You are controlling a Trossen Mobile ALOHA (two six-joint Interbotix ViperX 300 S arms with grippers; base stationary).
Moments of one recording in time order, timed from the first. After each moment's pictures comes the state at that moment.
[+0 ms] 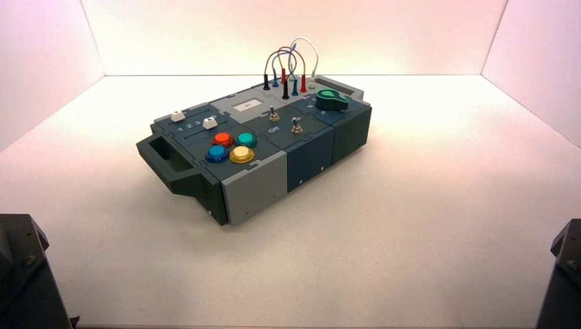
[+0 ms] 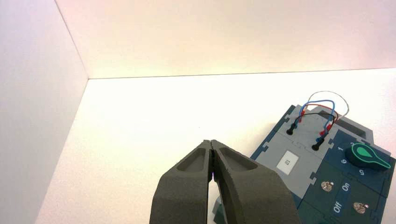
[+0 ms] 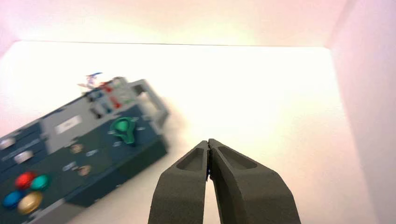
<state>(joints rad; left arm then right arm) -0.07 -0.95 1.14 -0.14 0.27 0.11 0.19 -1.01 1.07 0.01 0.52 0.08</state>
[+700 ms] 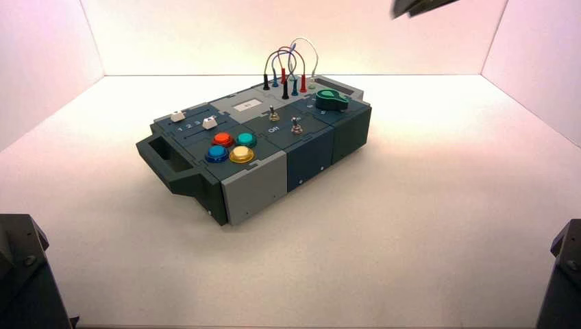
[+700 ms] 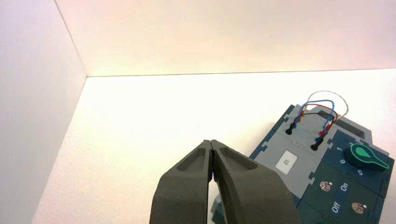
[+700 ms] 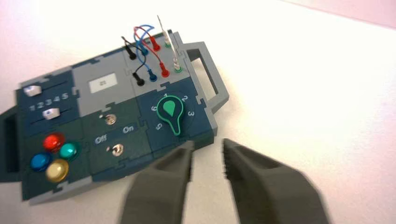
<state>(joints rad) -0.07 -0.95 1.14 -0.14 0.27 0.11 0.41 -0.36 0.79 0.02 0.45 0.06</state>
